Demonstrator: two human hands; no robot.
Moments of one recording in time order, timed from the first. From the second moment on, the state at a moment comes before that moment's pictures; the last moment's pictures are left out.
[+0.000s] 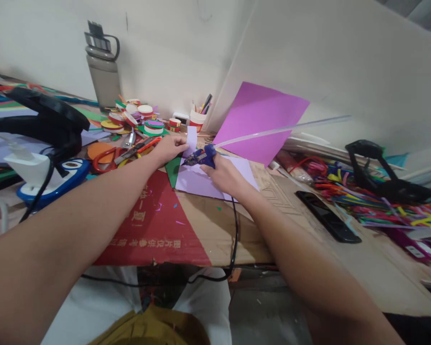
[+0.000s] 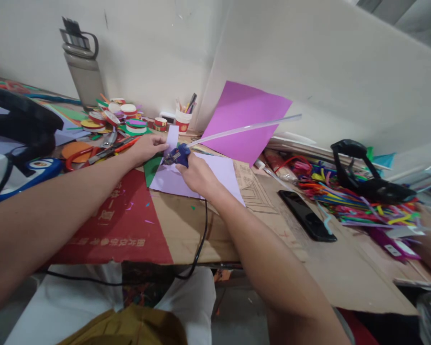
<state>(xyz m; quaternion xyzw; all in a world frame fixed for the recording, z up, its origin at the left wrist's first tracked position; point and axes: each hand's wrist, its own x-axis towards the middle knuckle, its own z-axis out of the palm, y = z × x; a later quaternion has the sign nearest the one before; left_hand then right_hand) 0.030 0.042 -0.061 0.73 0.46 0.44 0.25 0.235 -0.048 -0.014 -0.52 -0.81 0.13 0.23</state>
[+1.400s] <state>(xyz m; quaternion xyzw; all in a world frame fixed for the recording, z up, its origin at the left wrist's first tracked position) 0.030 0.047 -0.065 0.69 0.46 0.47 0.29 0.232 -0.038 -0.027 -0.56 -0.79 0.11 0.23</state>
